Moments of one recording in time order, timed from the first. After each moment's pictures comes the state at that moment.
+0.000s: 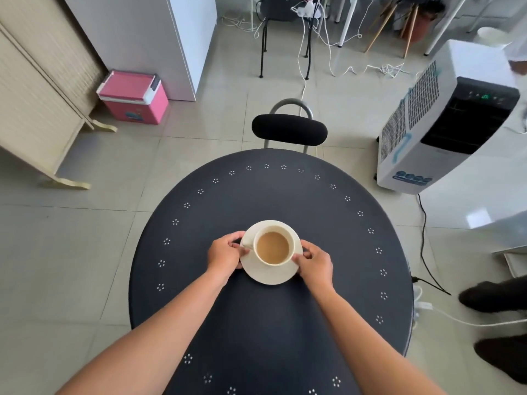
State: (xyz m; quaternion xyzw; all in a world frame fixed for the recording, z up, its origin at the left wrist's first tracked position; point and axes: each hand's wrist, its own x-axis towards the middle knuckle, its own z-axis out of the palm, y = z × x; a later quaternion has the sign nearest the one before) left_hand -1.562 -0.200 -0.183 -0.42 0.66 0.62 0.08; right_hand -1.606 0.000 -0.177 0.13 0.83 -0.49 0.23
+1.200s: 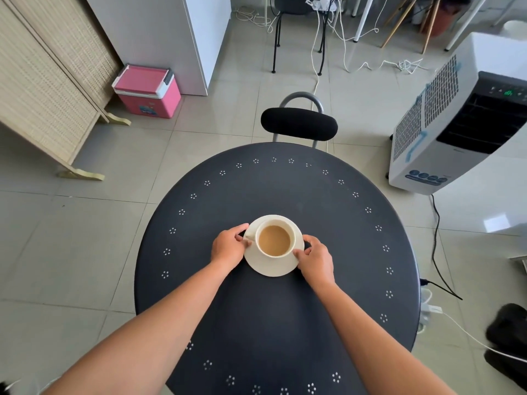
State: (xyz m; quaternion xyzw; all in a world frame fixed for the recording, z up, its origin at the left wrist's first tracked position) left_hand -1.561 -0.203 -0.204 -0.37 0.77 0.51 0.10; right_hand -1.611 0.003 -0.203 0.07 0.87 -0.41 0.25
